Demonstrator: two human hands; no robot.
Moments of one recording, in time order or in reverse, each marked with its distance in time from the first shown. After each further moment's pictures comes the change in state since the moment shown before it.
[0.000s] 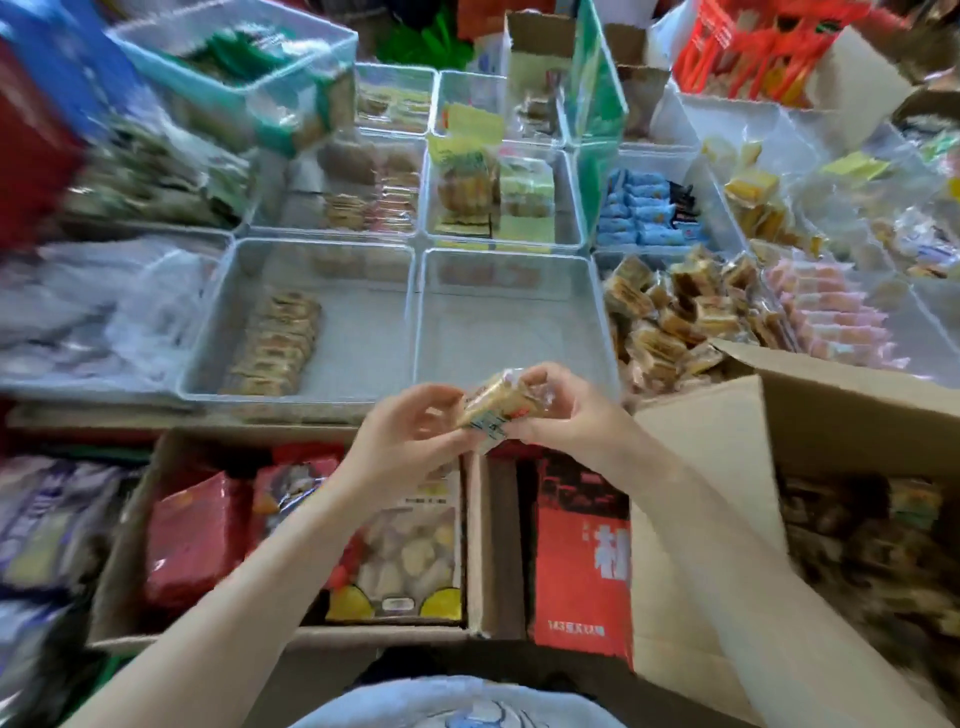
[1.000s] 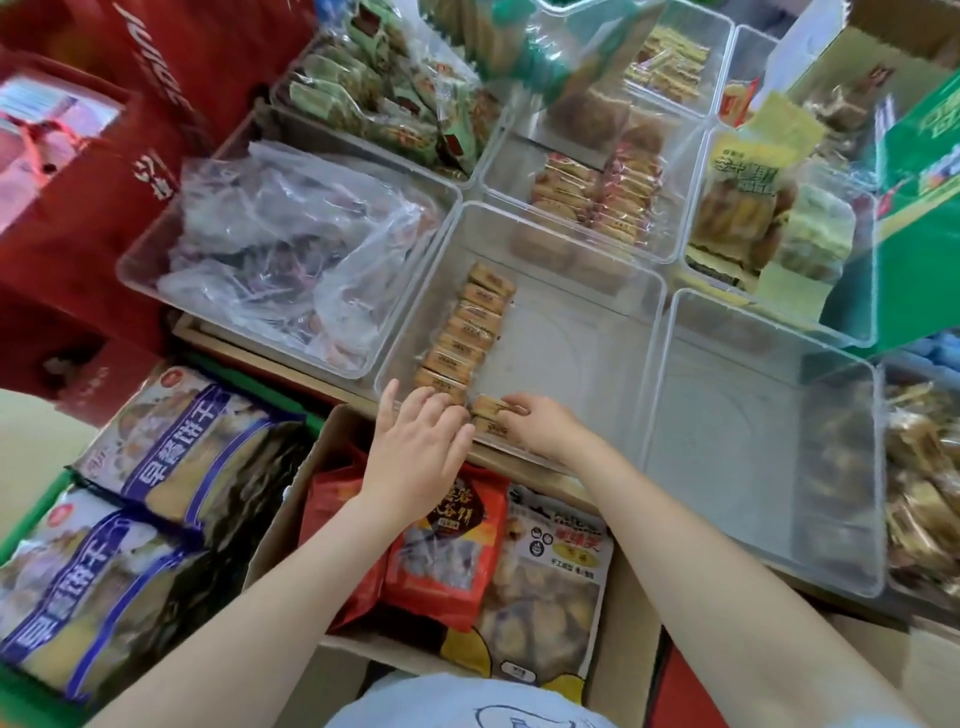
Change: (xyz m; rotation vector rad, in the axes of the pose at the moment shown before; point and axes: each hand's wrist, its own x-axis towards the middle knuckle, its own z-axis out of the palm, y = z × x) left_hand 0.040 -0.222 -0.166 0.837 0.268 -0.115; right_hand 0.302 0.048 0.233 -0.763 -0.338 0.379
